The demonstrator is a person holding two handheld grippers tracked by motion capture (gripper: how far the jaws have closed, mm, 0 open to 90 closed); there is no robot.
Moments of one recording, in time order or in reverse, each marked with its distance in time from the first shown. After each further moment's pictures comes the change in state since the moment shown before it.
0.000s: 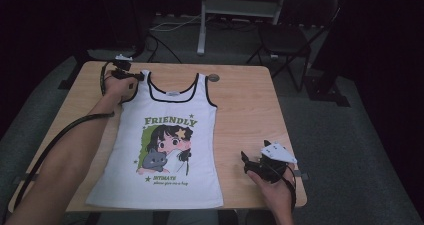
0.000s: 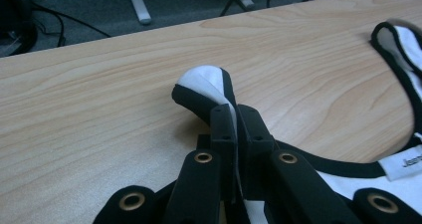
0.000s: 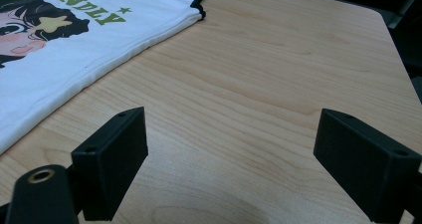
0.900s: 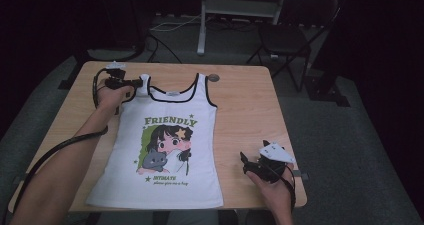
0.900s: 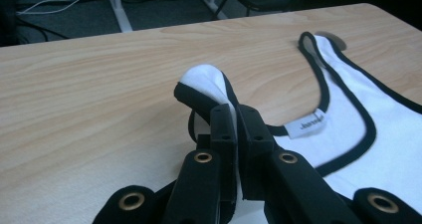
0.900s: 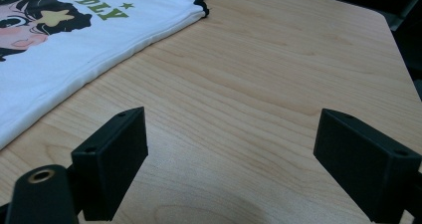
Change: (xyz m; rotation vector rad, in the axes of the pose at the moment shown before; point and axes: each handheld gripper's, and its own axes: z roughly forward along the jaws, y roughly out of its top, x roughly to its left) left arm -0.034 -0.025 -0.052 -0.089 -0.058 -0.021; right arm 0.002 0.001 0.001 0.012 0.000 -0.026
